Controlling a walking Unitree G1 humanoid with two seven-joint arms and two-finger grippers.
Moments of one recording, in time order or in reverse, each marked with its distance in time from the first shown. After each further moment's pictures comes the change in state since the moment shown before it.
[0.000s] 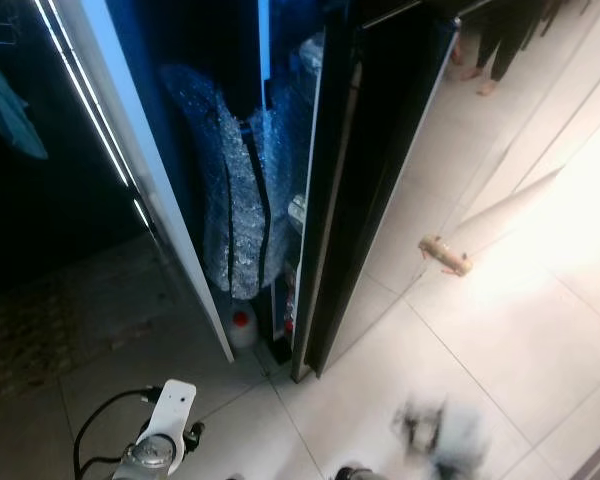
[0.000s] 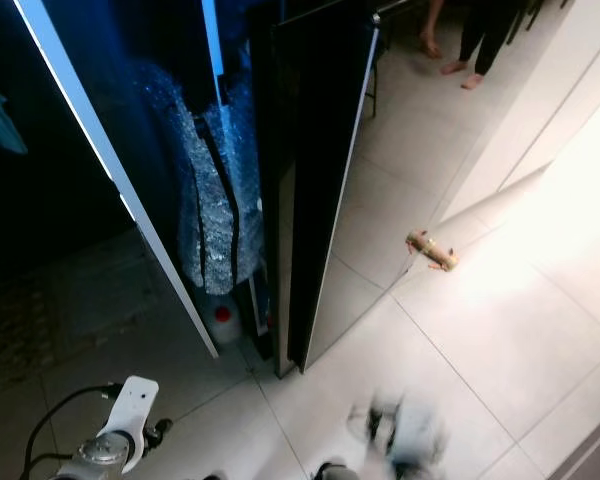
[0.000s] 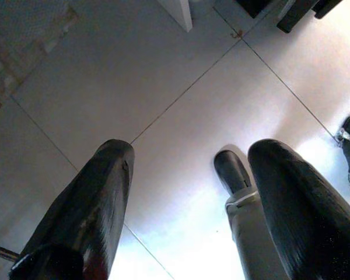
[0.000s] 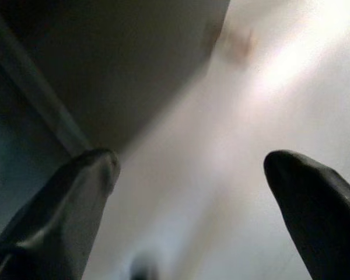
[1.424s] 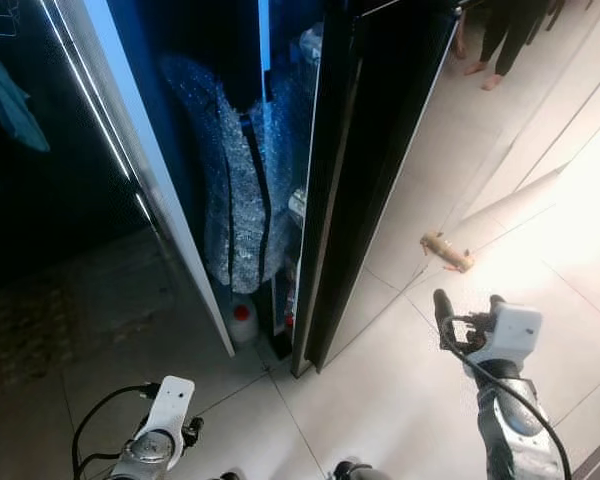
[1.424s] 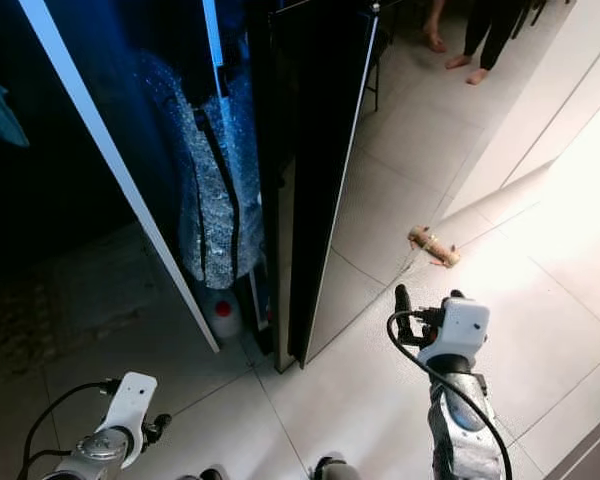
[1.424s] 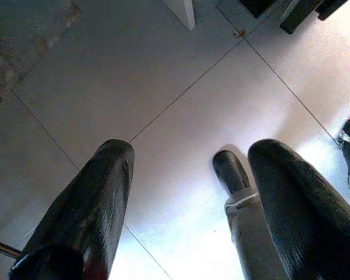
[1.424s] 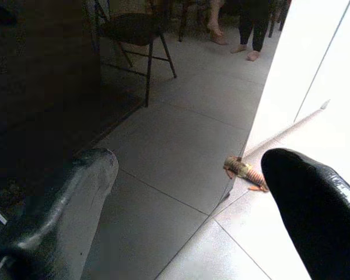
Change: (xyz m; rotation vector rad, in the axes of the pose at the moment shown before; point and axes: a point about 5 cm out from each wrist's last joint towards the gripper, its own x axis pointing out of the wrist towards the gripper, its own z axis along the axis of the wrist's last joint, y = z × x) left arm 0.001 0.003 0.004 -0.009 -0.012 0.010; right arm 0.022 -0.013 0.111 0.038 -0.319 0.145
